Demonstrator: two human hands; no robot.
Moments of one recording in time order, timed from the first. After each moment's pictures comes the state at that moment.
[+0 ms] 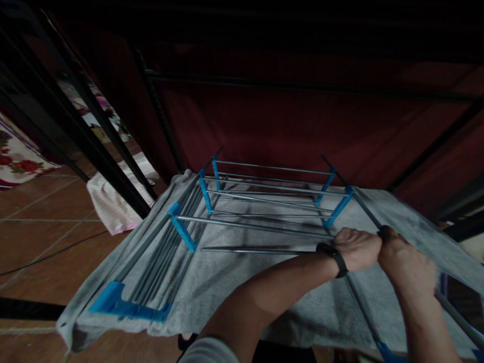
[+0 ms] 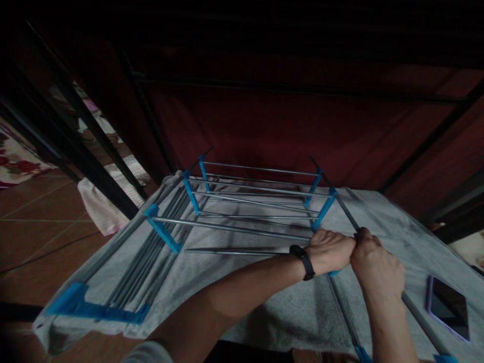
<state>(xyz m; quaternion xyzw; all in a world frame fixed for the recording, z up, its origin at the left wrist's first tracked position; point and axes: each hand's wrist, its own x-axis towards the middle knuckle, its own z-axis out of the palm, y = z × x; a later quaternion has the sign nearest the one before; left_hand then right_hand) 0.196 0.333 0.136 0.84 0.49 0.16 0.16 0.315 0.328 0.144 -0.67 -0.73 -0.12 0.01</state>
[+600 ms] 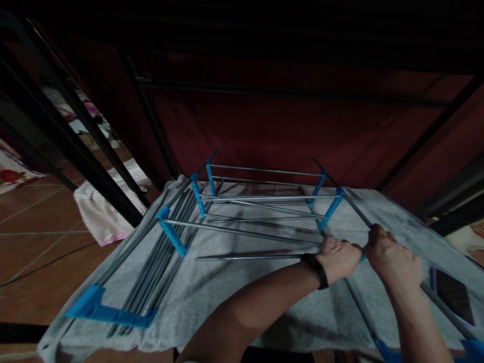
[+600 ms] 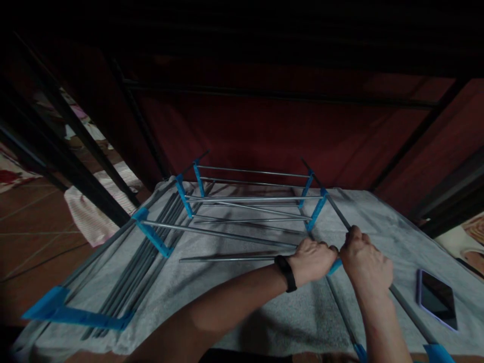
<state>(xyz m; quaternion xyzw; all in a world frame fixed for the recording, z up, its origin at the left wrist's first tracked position) 0.186 0.310 0.116 0.85 0.50 0.13 0.07 0.308 0.325 0.141 -0.68 -0.72 -0.14 0.05</state>
